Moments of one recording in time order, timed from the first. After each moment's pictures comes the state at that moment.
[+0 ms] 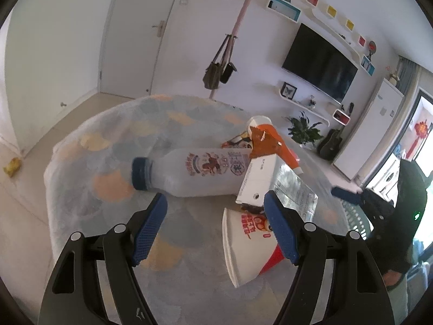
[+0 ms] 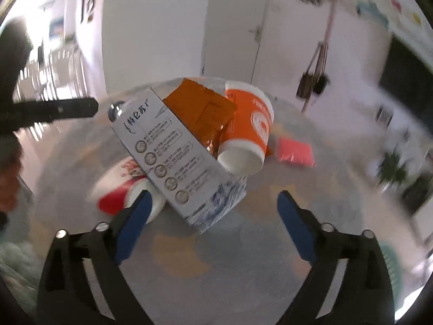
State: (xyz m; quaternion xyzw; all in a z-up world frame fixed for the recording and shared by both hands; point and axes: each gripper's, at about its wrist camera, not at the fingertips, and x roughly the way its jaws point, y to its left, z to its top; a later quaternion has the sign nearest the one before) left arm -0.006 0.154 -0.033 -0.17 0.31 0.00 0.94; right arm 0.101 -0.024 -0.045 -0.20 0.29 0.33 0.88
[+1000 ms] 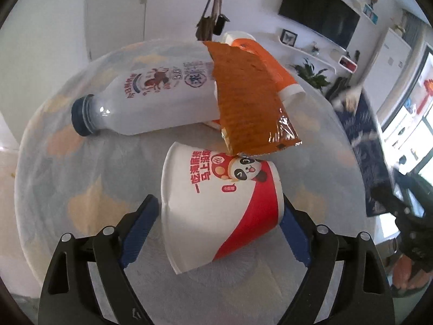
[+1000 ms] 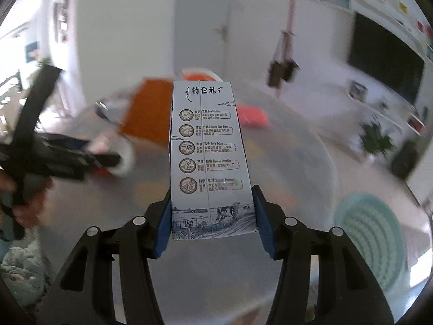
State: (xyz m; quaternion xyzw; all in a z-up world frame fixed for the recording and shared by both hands) left arm 0.033 0.102 -0.096 -0.10 0.42 0.00 0.90; right arm 0.055 -0.113 -0.054 -0.11 0.32 0.26 0.90
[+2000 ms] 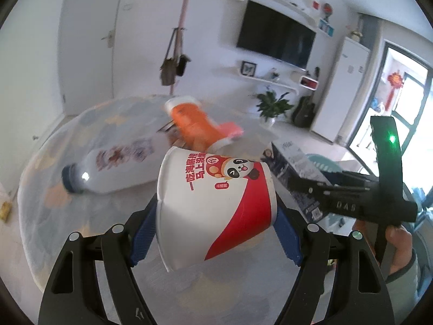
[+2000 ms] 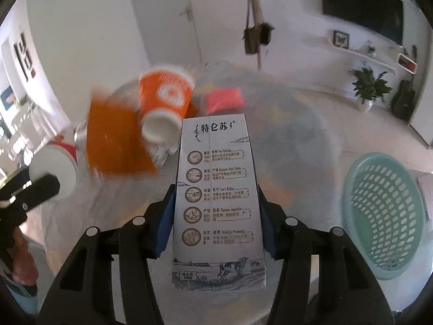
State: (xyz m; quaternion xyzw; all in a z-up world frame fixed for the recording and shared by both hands) left arm -0.008 0.054 -0.029 -0.07 0.32 -0.09 0.94; right arm 0.108 -0.126 -0.042 0.00 0.40 0.22 0.89
